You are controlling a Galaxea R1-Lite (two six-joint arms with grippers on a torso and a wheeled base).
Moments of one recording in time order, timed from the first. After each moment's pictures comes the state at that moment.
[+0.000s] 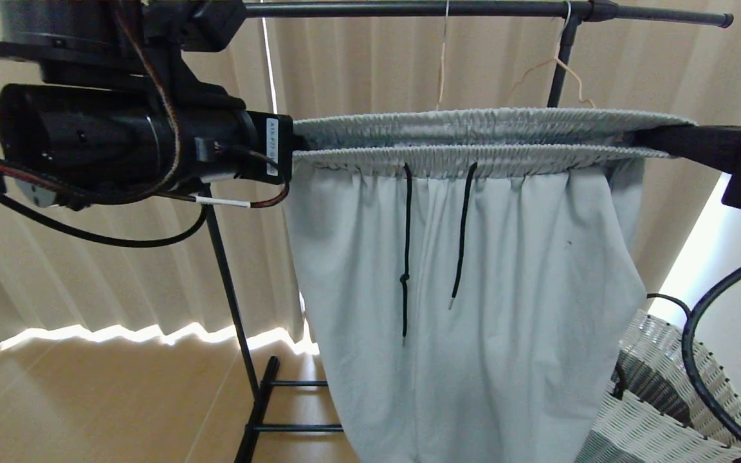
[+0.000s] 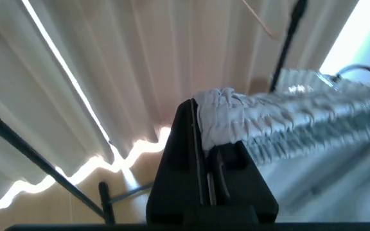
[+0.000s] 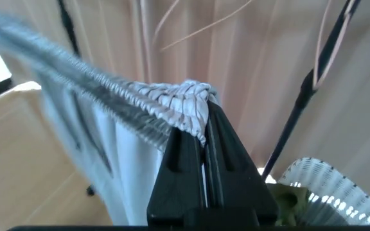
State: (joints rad) left arm -0.57 1.59 -1.41 0.04 0.16 0.02; right arm 0.44 1.24 -1.09 -0.06 -0.04 0.06
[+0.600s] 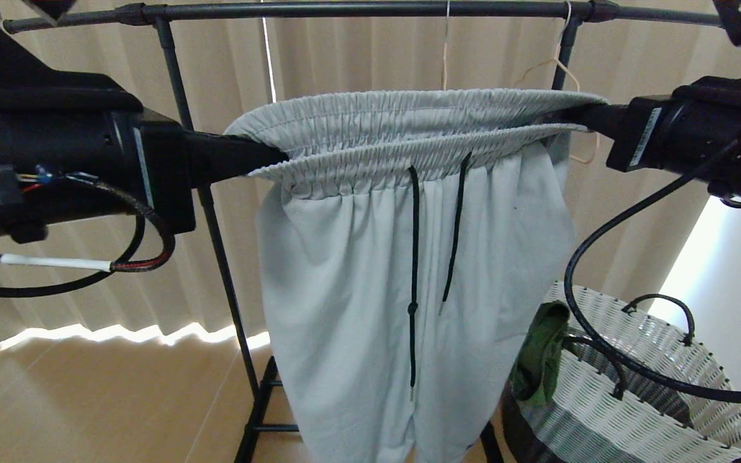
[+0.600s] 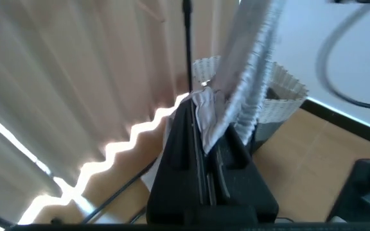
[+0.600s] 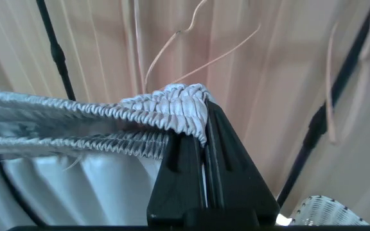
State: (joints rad) left arm -0.59 1.34 -1.21 0.04 -0.21 0.06; right arm 0.42 1.46 -1.13 -0.33 -0.03 0.06
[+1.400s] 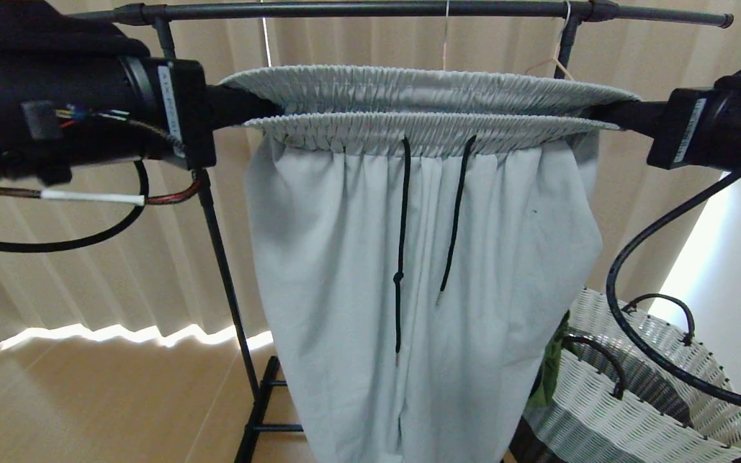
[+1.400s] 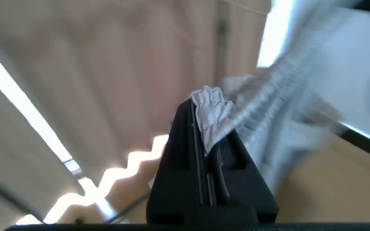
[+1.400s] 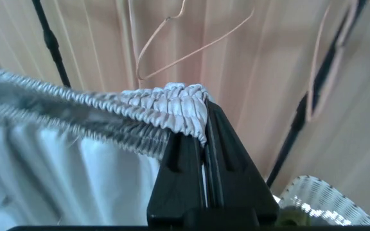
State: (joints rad) left arm -0.58 1.41 -1.34 0.03 -0.01 0.06; right arm 0.40 1.38 -1.19 -0.14 -0.04 0.06
